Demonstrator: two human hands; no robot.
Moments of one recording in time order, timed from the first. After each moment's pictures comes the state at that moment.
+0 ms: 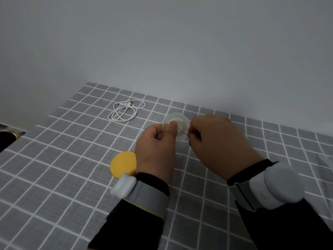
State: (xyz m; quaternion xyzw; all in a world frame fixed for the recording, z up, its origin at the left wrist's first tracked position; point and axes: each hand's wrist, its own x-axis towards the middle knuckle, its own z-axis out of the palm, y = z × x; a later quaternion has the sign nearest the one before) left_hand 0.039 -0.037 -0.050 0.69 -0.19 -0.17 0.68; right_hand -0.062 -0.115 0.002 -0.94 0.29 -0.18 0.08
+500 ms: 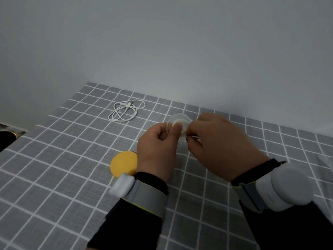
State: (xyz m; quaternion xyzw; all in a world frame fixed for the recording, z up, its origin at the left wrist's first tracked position) left_hand 0.043 -0.038 -0.052 0.69 -0.24 -0.17 0.66; right_hand -0.067 -0.112 0.010 -0.95 0.26 -0.14 0.05
